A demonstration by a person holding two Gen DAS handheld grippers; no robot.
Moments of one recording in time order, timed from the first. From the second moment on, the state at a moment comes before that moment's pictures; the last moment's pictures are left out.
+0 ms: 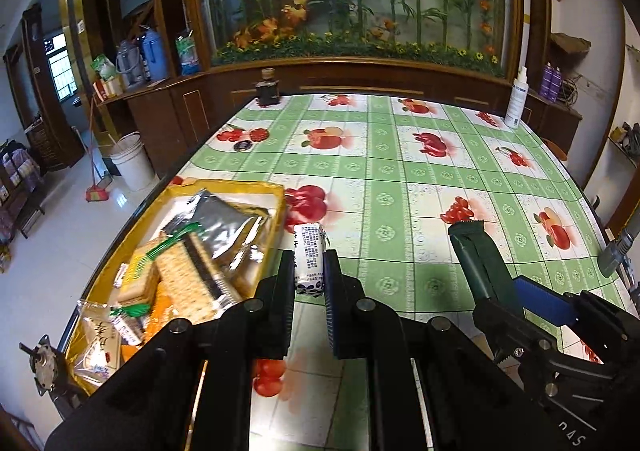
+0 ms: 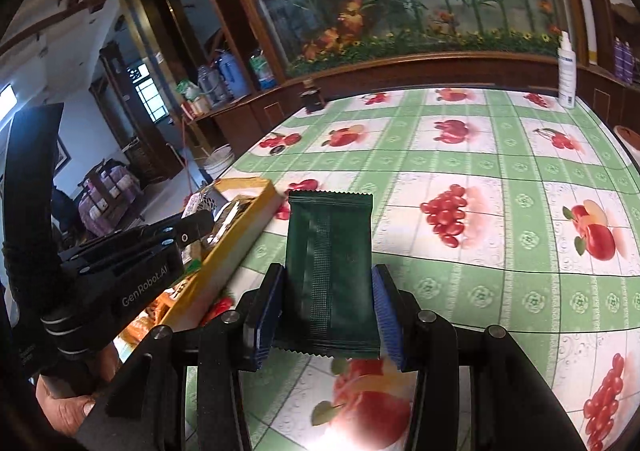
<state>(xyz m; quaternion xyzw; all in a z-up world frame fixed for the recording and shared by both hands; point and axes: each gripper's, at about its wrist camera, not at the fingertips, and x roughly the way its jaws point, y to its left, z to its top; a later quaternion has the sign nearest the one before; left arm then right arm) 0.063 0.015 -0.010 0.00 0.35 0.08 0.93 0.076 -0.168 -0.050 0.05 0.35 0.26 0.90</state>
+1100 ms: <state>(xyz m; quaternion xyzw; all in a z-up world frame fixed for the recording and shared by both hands) 0.008 0.135 -0.032 -0.06 0.34 0.17 0.92 0.053 -0.040 -0.051 -0.03 0.35 0.34 0.87</state>
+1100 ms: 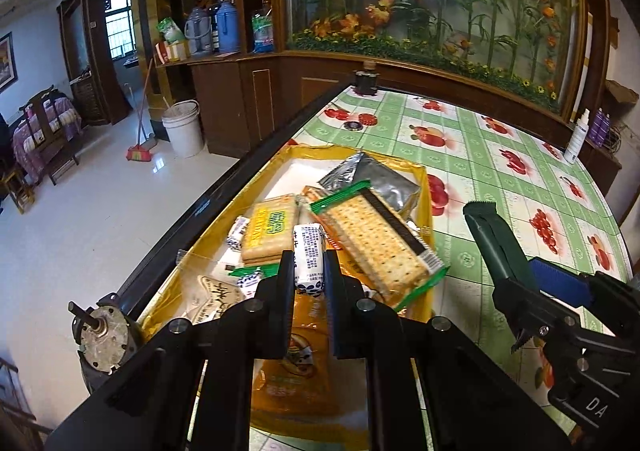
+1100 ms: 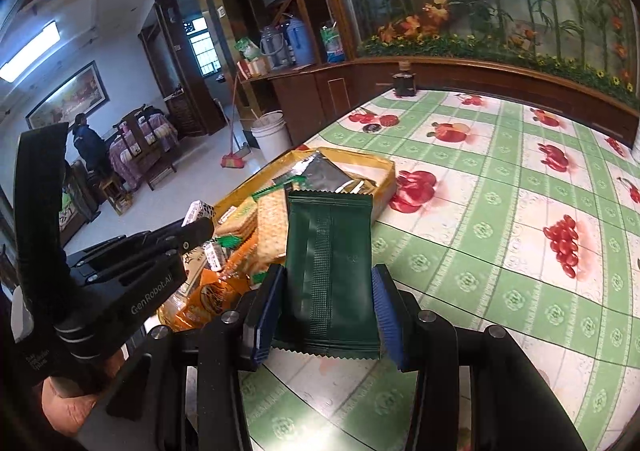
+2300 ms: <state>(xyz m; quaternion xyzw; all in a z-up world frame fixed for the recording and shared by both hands) 0.021 0.193 -0.066 -0.10 0.39 0.20 0.89 0.093 0.064 -0.066 -0.07 0.37 0.39 0.84</state>
